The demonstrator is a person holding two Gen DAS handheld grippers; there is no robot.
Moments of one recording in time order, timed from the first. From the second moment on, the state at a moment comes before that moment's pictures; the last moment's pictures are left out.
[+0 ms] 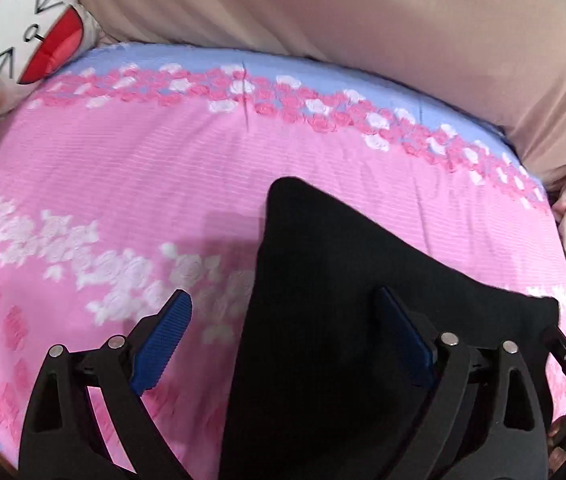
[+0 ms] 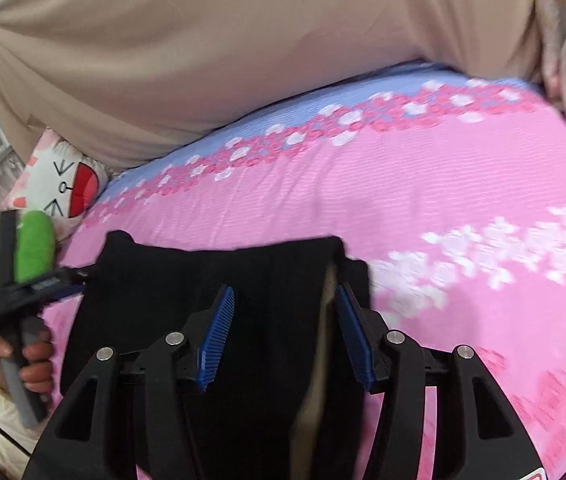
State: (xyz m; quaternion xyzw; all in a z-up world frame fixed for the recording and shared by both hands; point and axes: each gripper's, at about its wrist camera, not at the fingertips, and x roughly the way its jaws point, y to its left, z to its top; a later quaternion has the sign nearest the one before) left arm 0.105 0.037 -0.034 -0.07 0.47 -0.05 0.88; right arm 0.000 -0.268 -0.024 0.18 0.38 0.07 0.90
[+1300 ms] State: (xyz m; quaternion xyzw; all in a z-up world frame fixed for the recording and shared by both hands) left arm -0.023 0.038 -0.046 0.02 0.41 0.01 0.91; right arm -0.122 -0.268 -0.046 0.19 0.38 0.07 0.90
